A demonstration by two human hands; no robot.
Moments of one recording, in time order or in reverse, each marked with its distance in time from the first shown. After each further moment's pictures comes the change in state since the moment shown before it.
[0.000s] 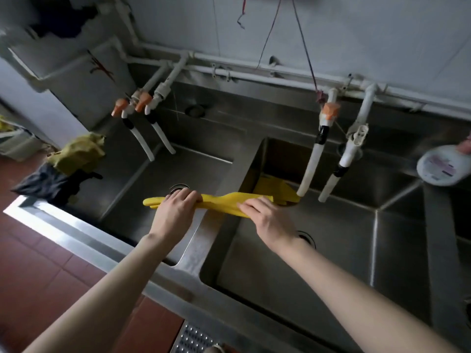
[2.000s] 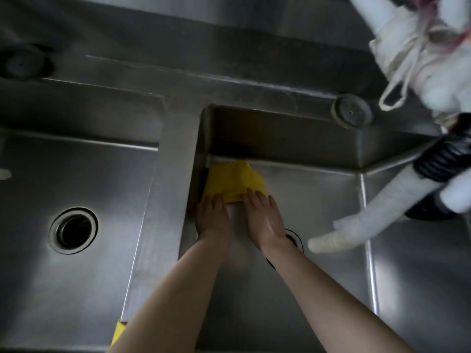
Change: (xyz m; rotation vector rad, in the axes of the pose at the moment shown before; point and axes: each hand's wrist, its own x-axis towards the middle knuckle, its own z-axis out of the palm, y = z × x) left_hand 0.157 0.064 0.335 0.239 -0.898 0.003; right_hand -0.024 0.182 0.186 -0.164 -0.593 0.786
